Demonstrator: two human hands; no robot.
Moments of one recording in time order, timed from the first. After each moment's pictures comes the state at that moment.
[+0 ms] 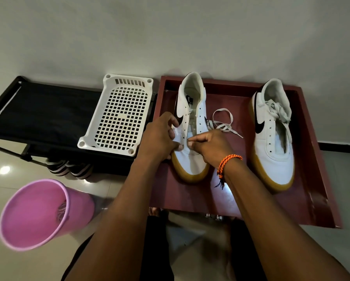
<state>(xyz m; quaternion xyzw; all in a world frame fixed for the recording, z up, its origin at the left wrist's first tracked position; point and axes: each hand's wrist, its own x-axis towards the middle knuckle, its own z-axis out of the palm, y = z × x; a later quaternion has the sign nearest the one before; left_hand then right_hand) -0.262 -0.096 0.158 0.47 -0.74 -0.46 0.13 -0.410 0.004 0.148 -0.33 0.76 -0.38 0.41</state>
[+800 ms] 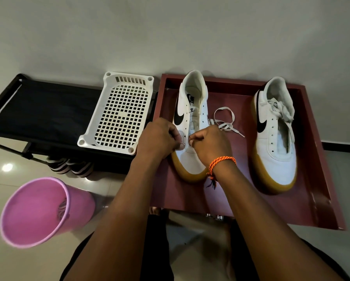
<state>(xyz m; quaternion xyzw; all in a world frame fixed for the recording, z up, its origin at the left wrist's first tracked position) -0.265 -0.103 0.150 0.49 -0.77 -0.40 0.07 -0.393 -0.007 0.147 -0.38 0.84 -0.29 0.25</state>
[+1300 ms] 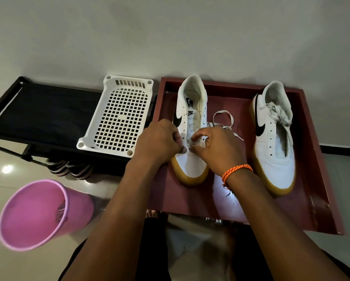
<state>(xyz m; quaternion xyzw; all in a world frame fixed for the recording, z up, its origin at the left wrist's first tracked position) -0.267 -0.094 0.173 0.47 -0.82 -0.32 0.04 -0.411 0.013 0.170 -0.48 0.84 -0.21 0.17</state>
